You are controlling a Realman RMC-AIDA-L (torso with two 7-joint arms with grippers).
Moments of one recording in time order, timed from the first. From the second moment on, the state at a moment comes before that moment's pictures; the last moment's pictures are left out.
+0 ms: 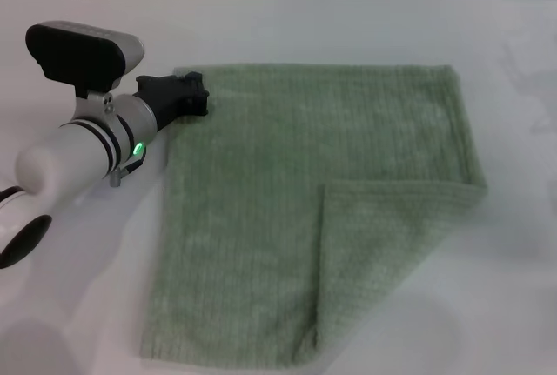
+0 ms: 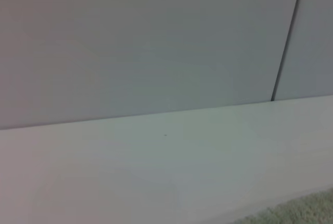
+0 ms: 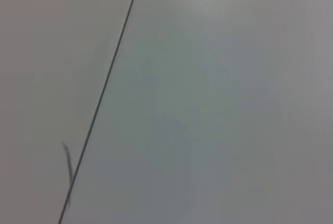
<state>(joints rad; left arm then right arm) -0.63 -2.06 -1.10 -0.37 2.89 0.34 -0.46 0.47 2.08 -1.42 -0.23 0.00 -1.41 0.05</state>
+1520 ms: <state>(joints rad) -0.63 -2.06 -1.10 -0.38 2.89 0.33 -0.46 0.53 1.98 -1.28 -0.88 -1.48 -1.03 1.90</state>
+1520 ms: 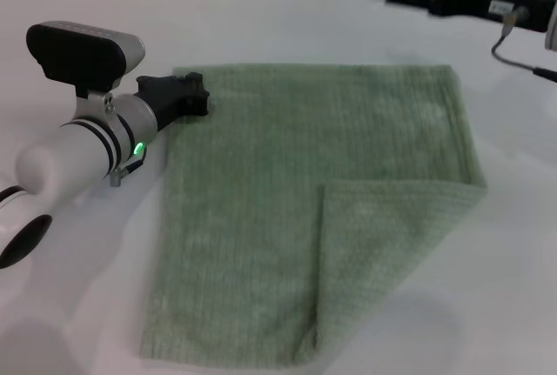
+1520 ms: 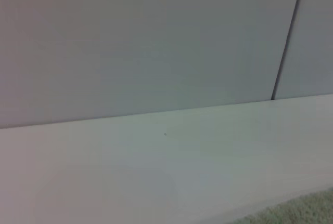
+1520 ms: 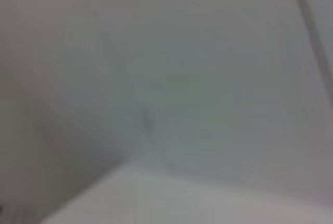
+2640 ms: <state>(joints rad) -0.63 -2.06 -1.10 -0.39 2.89 0.33 -0.46 0.96 2.01 -1.24 -0.66 -2.28 -1.46 2.28</state>
